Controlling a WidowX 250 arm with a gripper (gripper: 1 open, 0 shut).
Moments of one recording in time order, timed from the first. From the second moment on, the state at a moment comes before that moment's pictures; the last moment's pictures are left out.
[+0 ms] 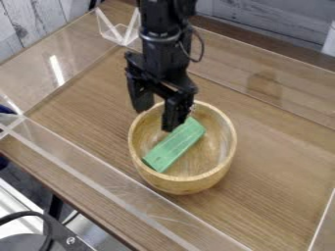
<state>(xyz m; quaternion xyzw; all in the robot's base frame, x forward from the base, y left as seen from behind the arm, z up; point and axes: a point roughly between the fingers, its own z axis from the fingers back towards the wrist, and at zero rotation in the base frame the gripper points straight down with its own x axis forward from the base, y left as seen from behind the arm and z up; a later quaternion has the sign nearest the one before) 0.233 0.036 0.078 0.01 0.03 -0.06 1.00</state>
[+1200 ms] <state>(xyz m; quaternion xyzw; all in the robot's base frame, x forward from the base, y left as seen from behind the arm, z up) 0.228 0.033 0.074 0.01 0.04 -0.06 1.00</state>
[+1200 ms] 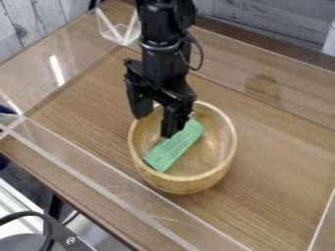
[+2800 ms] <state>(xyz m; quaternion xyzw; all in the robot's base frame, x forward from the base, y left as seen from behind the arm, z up) 0.231 0.029 0.060 0.01 0.03 -0.07 1.00</state>
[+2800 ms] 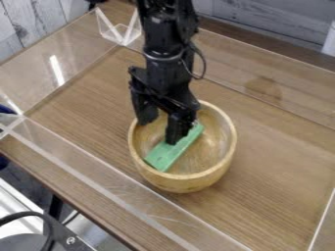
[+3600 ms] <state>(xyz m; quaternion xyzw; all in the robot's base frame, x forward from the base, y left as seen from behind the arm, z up) 0.230 0.028 0.038 0.01 0.05 -0.06 1.00</state>
